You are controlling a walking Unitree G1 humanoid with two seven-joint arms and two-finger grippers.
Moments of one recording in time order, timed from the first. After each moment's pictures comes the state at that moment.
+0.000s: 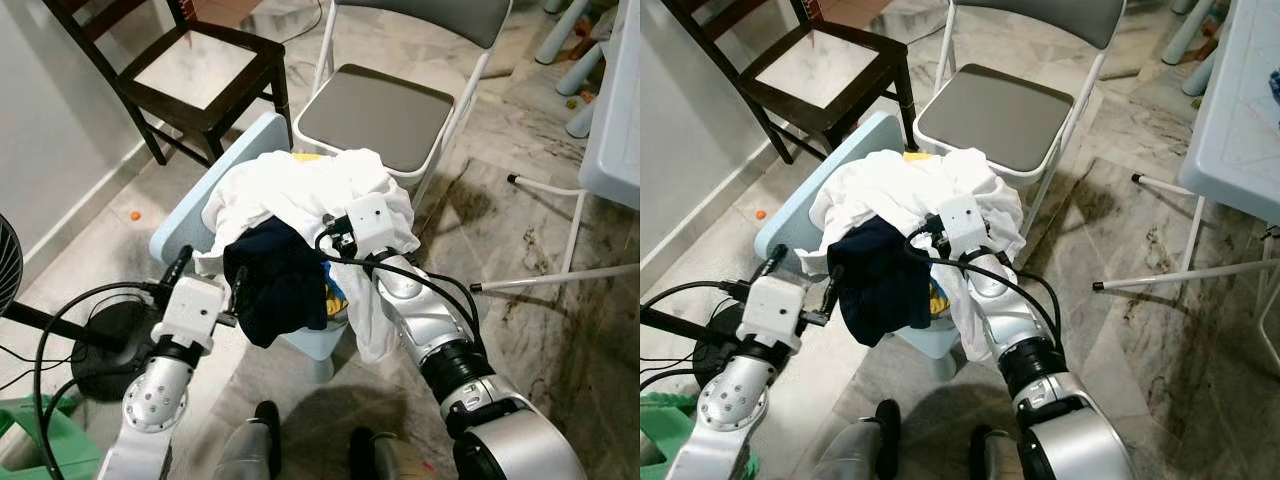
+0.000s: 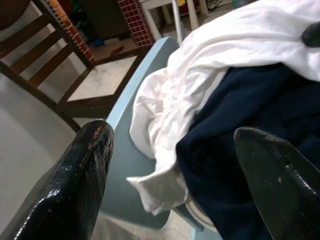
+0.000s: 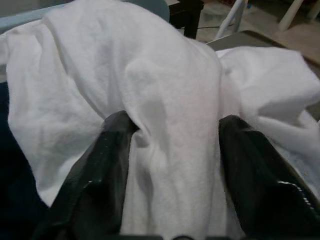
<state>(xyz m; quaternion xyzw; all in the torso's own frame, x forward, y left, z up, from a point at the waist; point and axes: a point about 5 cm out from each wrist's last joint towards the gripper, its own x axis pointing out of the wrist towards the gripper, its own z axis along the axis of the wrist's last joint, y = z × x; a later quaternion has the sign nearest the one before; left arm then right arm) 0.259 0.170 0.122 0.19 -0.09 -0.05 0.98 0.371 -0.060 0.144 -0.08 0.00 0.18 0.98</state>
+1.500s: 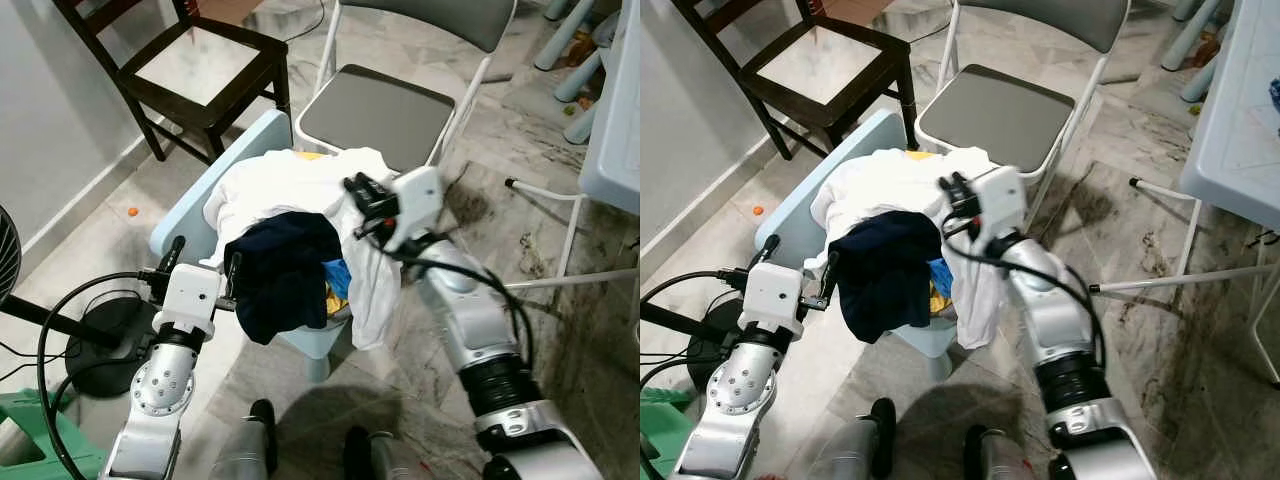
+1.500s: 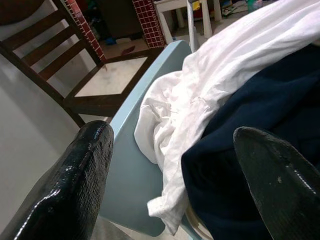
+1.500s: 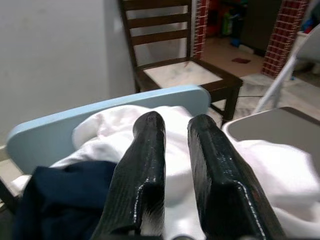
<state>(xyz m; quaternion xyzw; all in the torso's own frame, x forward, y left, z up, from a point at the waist) 0.271 0.163 0.126 0.17 -0.09 -0.03 0.98 0.350 -0.070 0.186 -0.06 -0.12 0.30 0.95</state>
